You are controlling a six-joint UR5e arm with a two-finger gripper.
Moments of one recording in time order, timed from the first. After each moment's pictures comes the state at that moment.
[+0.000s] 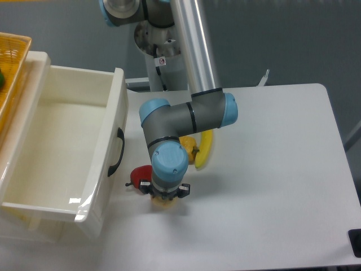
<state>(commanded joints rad) 2.29 -2.16 -1.54 -1.11 1.47 0.35</state>
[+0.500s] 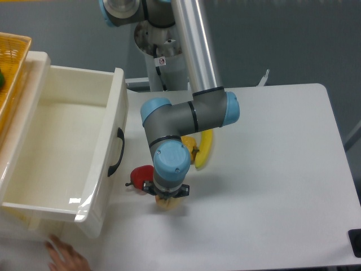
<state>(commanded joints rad) 2.31 -2.14 -1.51 -1.12 1.46 0.37</state>
